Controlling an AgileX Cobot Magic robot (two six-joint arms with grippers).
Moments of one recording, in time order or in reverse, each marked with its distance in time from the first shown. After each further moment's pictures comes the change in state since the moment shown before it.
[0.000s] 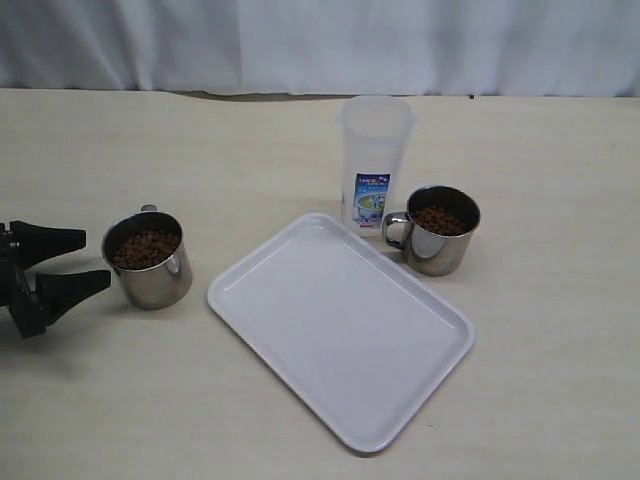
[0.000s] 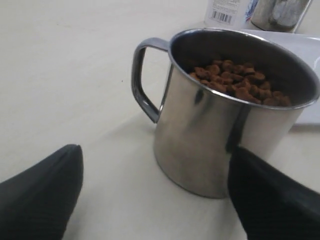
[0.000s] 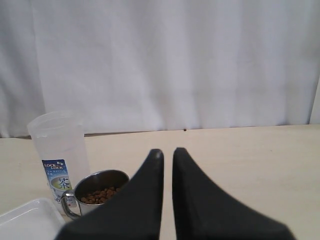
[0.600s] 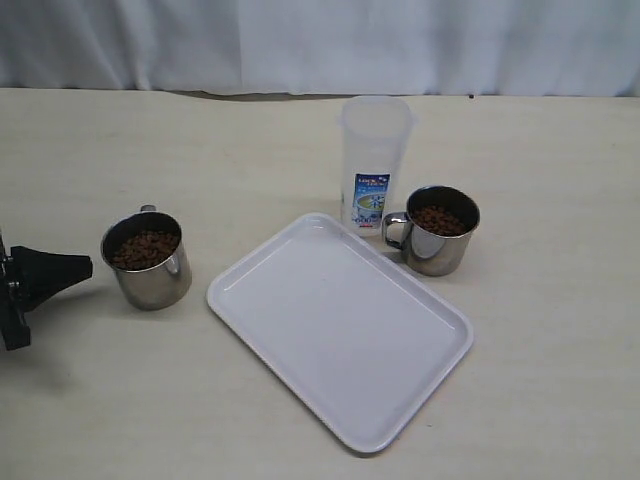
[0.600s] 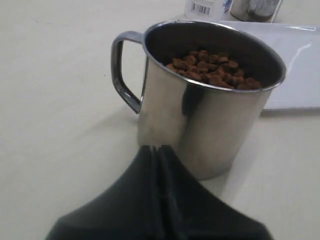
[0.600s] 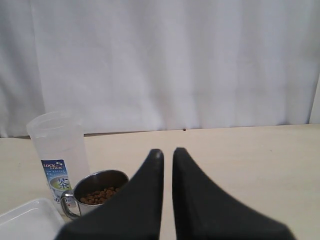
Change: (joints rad) left arm 0.037 -0.014 0.000 0.096 0.000 -0.007; right arm 0.000 0.000 0.000 0.000 0.000 0.000
